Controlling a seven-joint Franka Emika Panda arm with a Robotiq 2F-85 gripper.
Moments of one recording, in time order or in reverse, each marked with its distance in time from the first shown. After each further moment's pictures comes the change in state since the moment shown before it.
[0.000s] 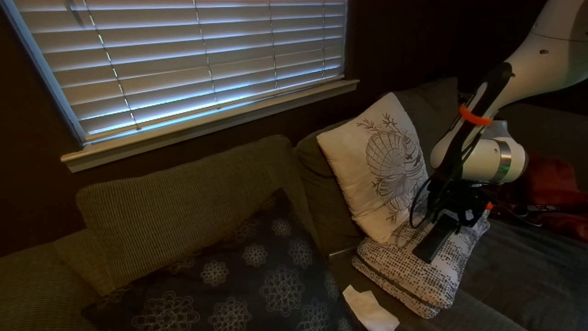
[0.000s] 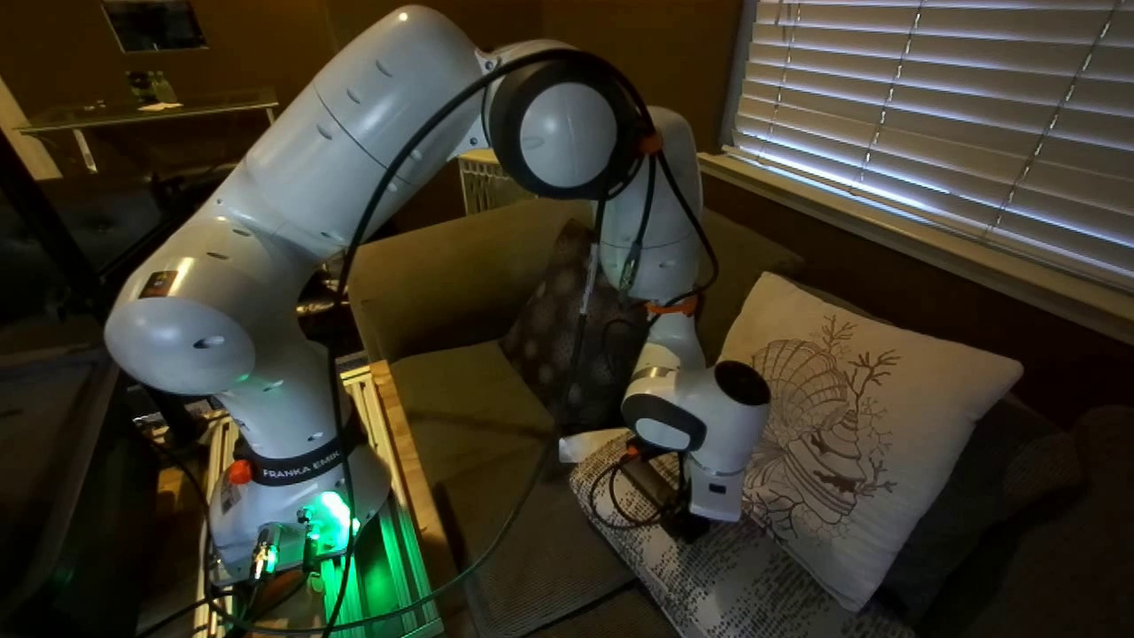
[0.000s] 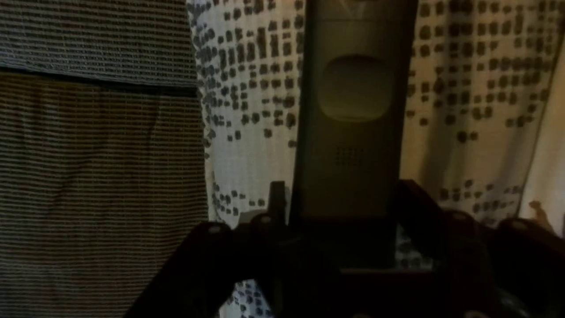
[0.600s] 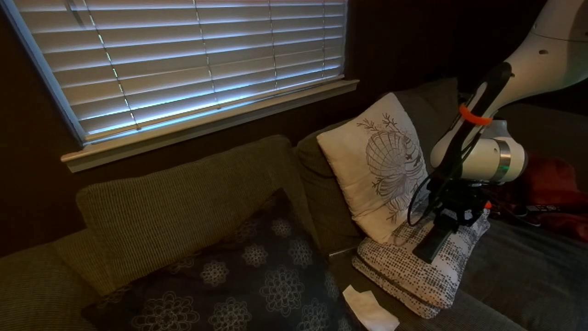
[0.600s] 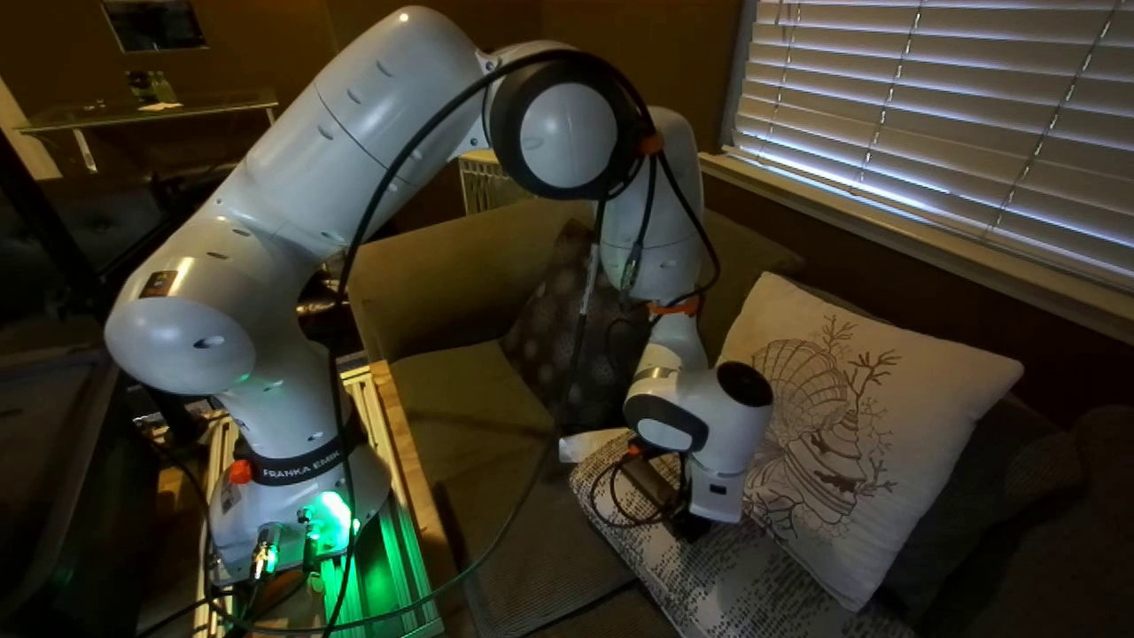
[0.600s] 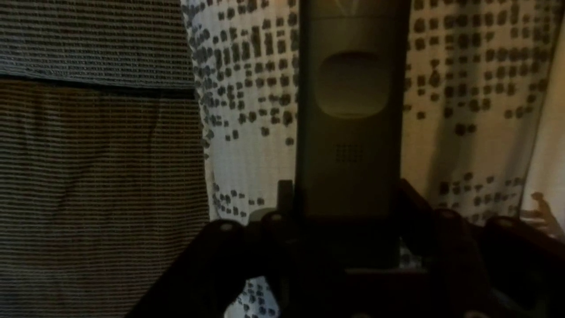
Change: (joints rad) arm 0.001 0.002 -0.005 0.007 0.002 -0.010 0.026
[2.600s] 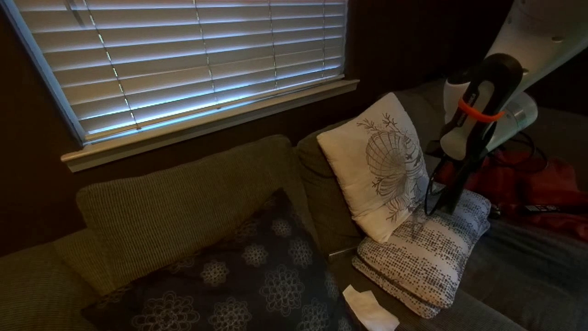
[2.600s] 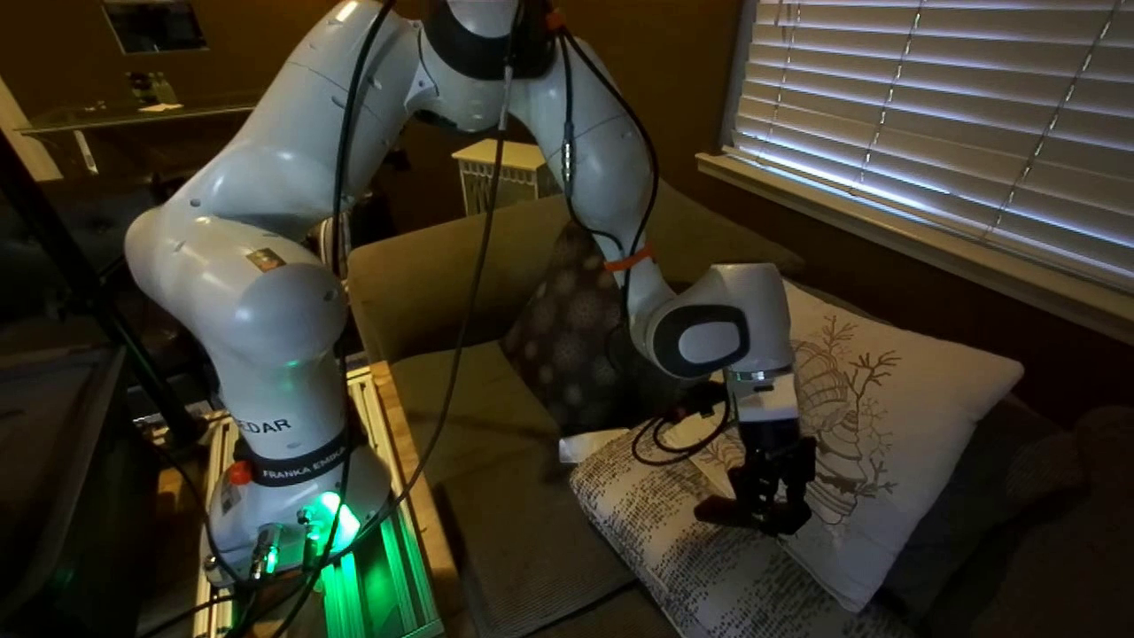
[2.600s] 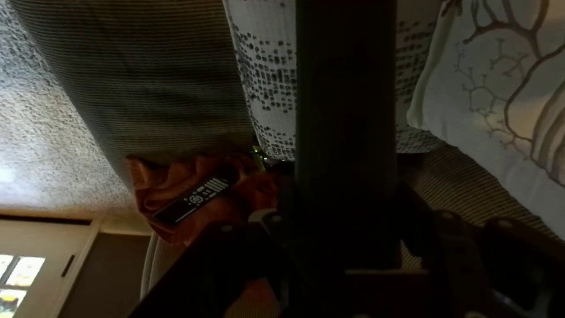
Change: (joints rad) arm 0.739 -0.010 -0.755 -0.087 -0.312 -0.051 0.542
